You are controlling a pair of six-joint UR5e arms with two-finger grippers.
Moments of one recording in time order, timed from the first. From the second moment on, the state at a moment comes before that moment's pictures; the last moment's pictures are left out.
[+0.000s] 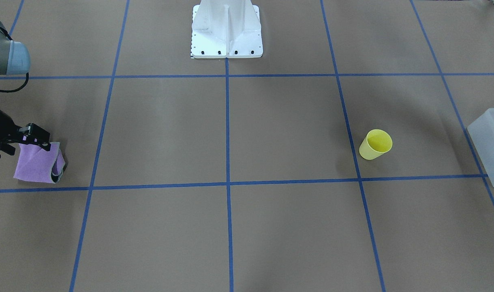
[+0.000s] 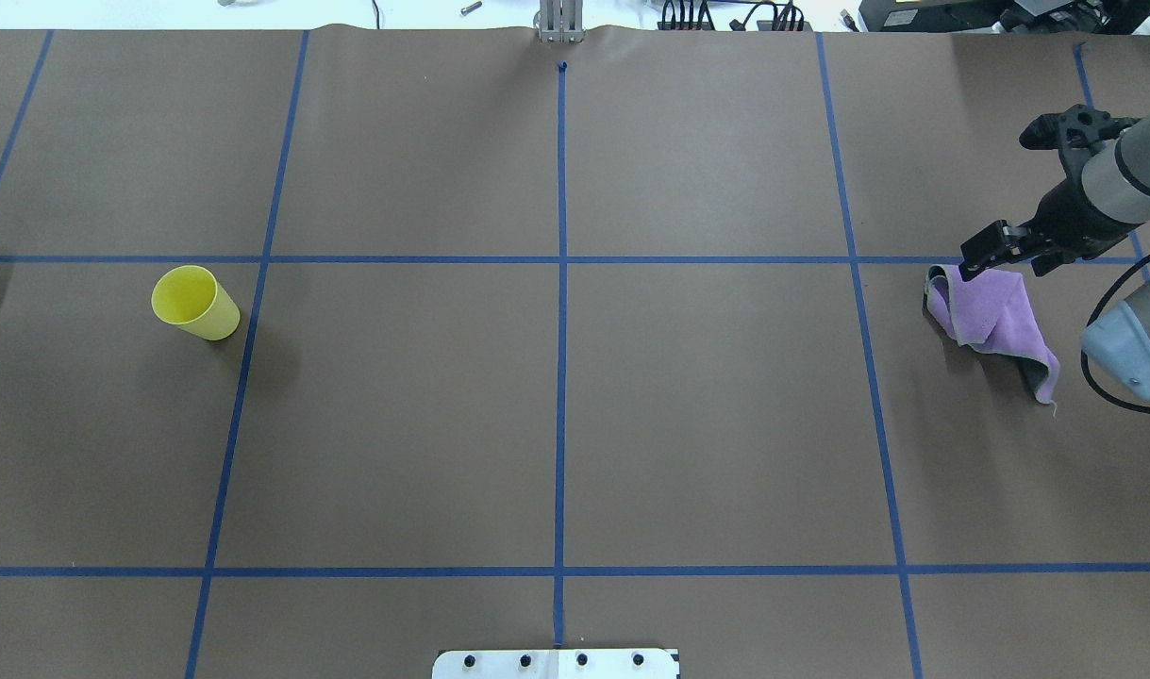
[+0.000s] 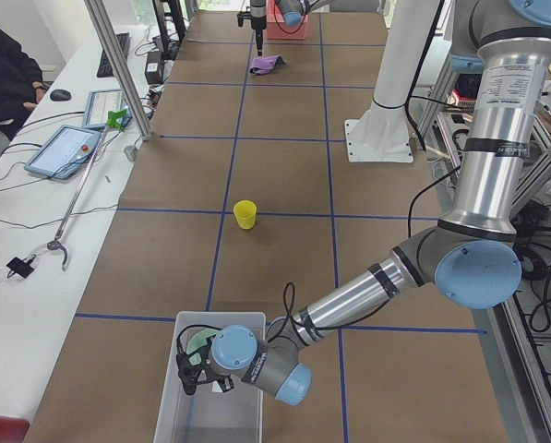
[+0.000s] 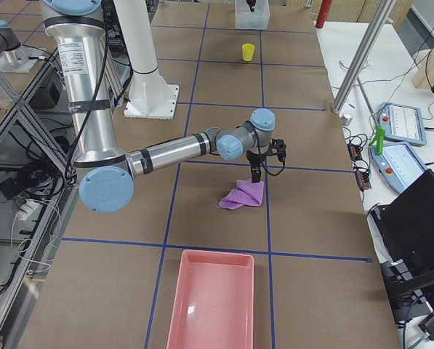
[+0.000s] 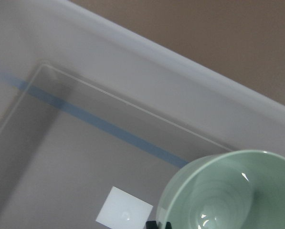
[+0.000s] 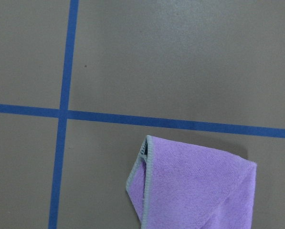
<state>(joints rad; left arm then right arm) -1.52 -1.70 -0.82 -2.70 -2.38 -0.84 1.06 -1.43 1.70 -1.35 2.24 0.61</state>
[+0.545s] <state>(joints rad) -1.53 -1.70 -0.86 -2.69 -2.49 -0.79 1.06 -1.43 1.67 -1.35 2.20 0.62</state>
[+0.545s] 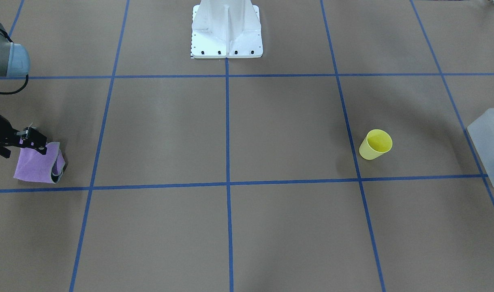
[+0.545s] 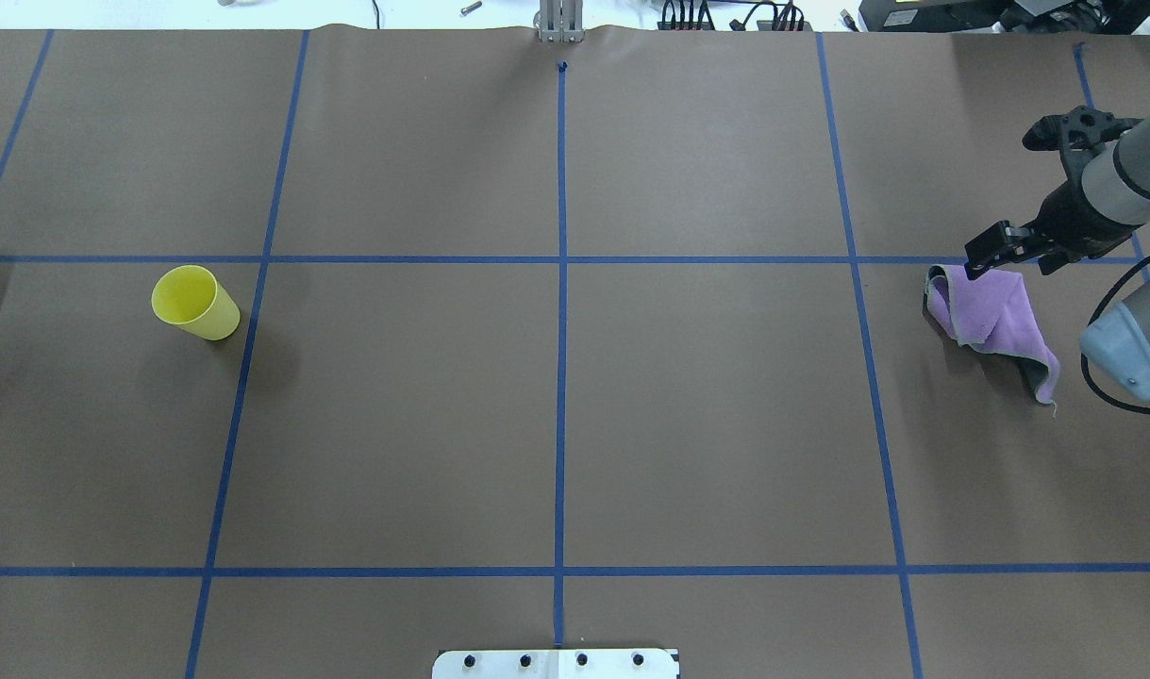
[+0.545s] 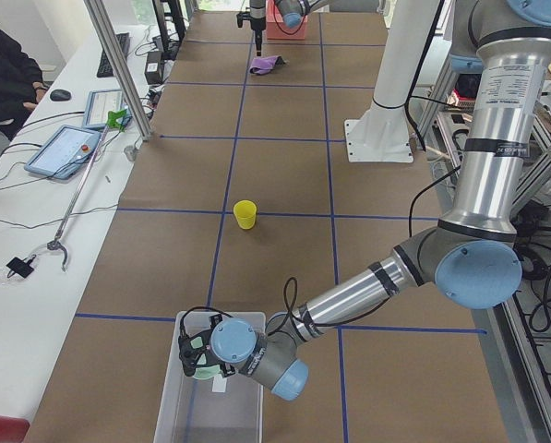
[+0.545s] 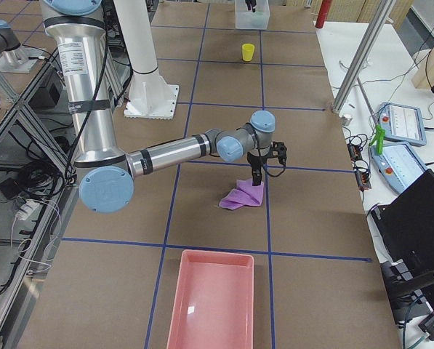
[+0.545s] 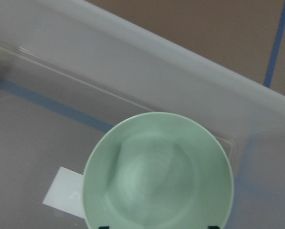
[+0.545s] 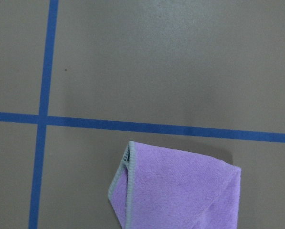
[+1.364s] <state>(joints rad) -1.71 -1.72 -1.21 -2.04 -2.50 -0.37 1.02 -1.38 1.48 -1.23 2.17 0.61</state>
